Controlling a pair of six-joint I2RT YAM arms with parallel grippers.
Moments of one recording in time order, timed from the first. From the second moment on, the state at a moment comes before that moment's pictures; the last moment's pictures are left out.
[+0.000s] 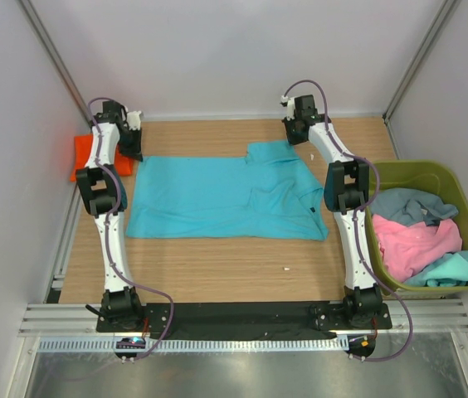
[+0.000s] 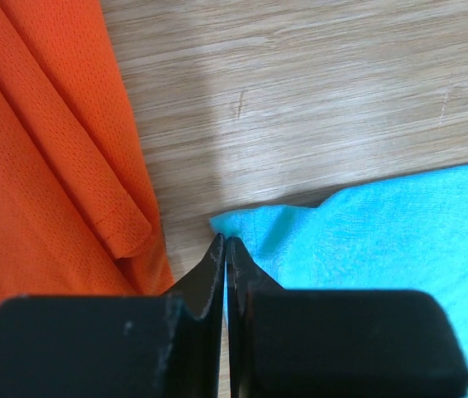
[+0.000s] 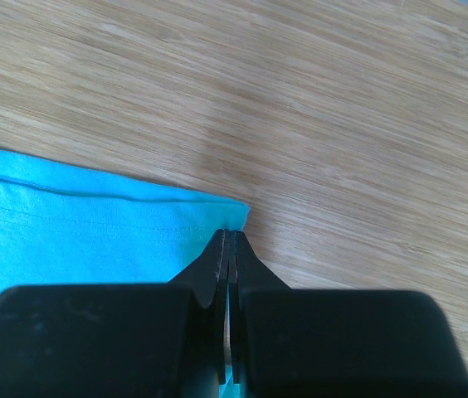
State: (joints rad) left arm 0.16 2.63 2.48 -1.01 0.28 0.23; right arm 0.18 2.62 2.39 -0.62 -0.06 -0.15
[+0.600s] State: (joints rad) left arm 0.15 2.55 2.39 -1.05 0.33 0.23; right arm 0.18 2.51 2.29 -0.69 -0.09 -0.15
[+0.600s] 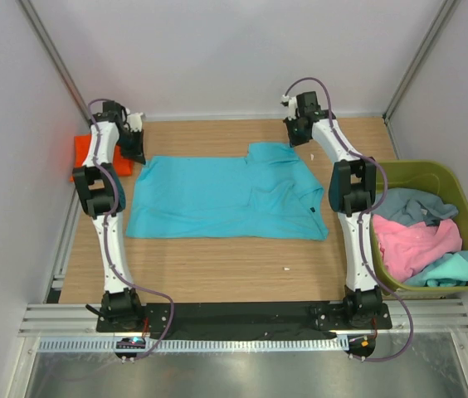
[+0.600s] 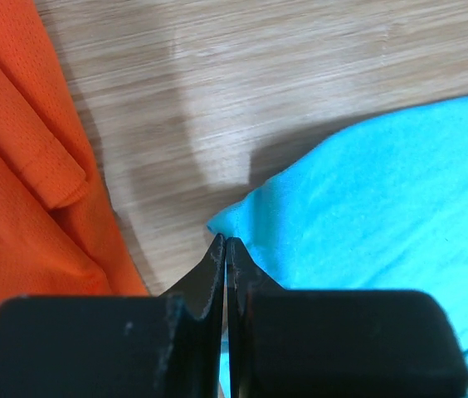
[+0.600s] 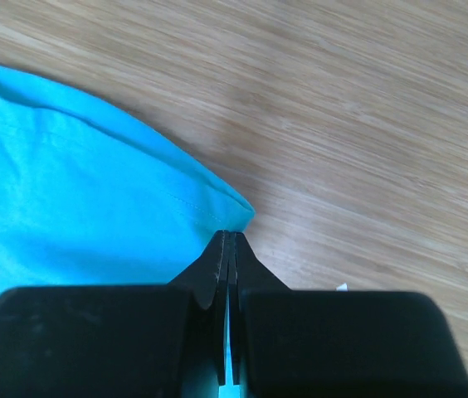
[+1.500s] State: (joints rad) left arm 0.16 2.43 2.32 -1.05 0.34 0.24; right arm 0.18 2.37 2.17 -0.74 -0.13 -0.15
